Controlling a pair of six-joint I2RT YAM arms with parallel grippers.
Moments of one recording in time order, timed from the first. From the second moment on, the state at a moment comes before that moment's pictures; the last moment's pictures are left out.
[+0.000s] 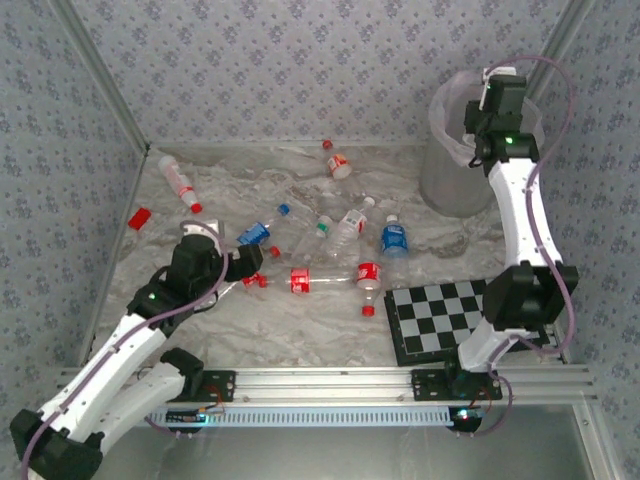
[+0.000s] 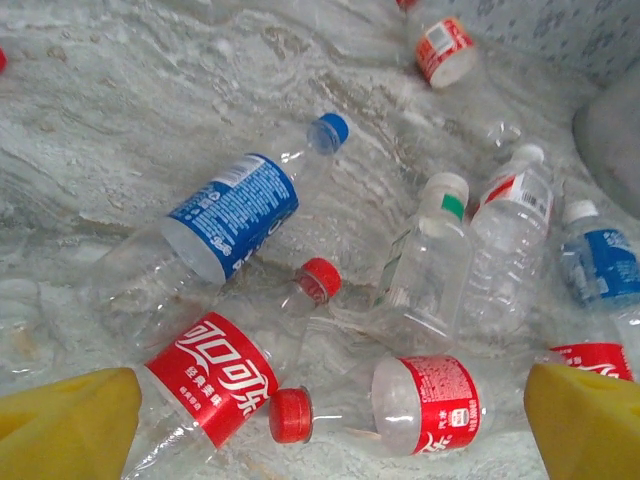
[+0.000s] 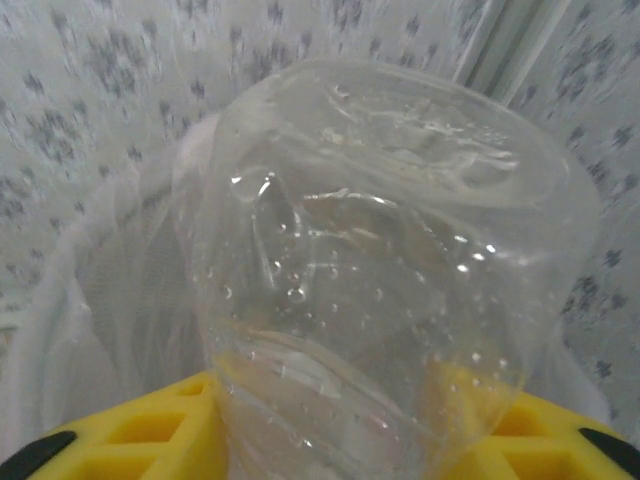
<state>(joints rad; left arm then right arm) -0.52 0.75 0.68 -0.53 -0.11 -0.57 -0.02 1.71 1.85 -0.56 0.30 -0.09</state>
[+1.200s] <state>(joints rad) 0.13 1.46 1.04 -0.46 -0.01 -0.47 -0.01 1.24 1.53 -0.87 -0.05 0.18</state>
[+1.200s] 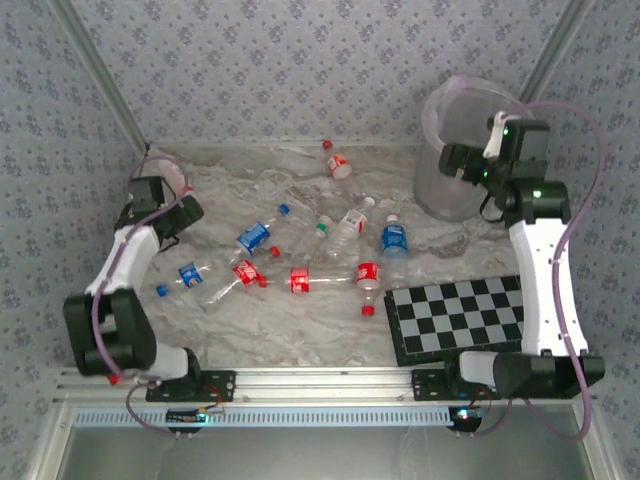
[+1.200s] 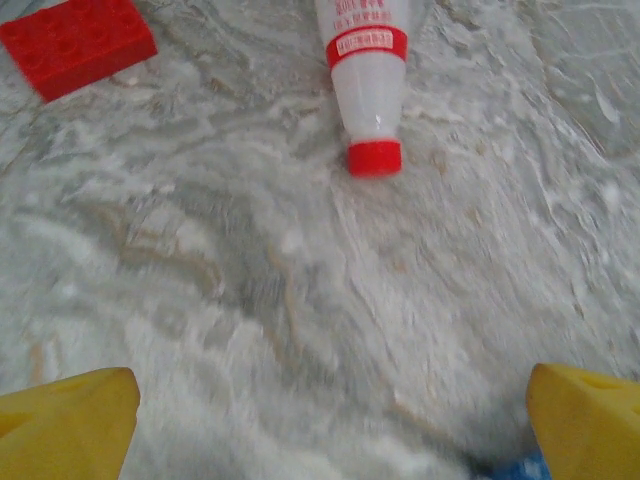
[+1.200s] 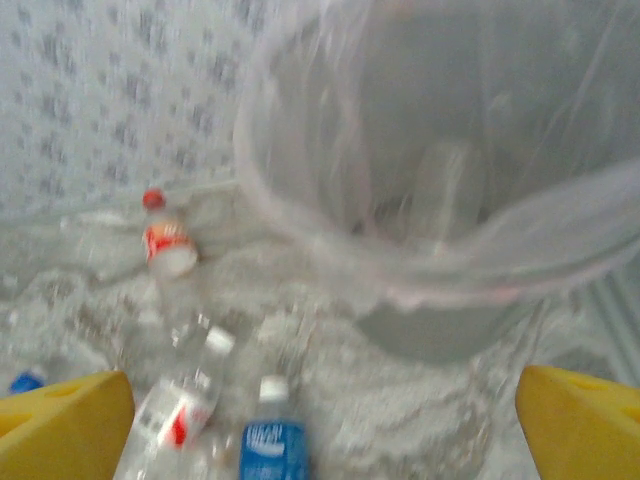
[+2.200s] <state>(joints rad) 0.14 2.17 1.59 -0.45 0.04 -0.55 0.07 0.95 0.94 -0.87 -0.26 0.24</state>
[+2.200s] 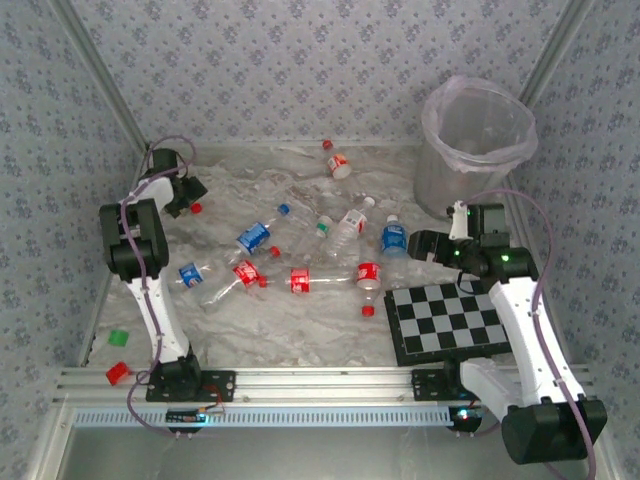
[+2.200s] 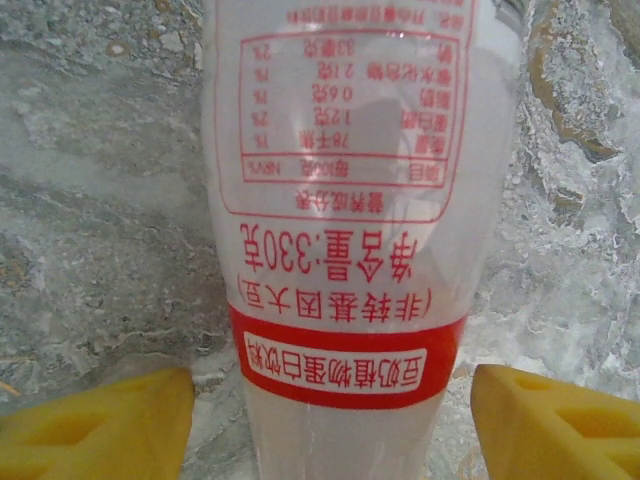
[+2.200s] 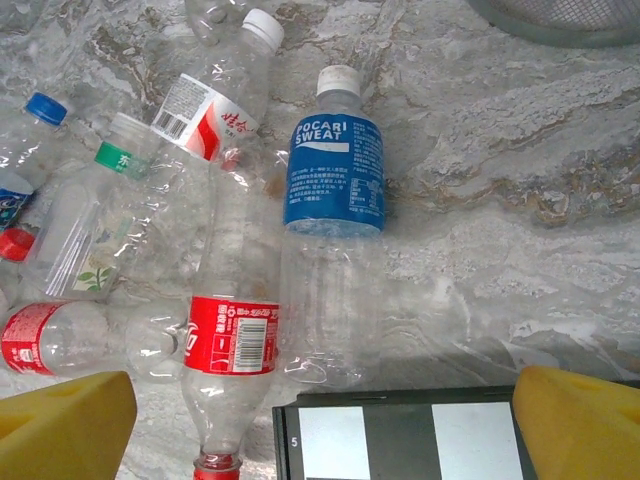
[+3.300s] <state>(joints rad) -0.20 1.30 1.02 -0.36 0.20 -0.42 0.29 1.18 1.29 -0.77 -0.38 0.35</state>
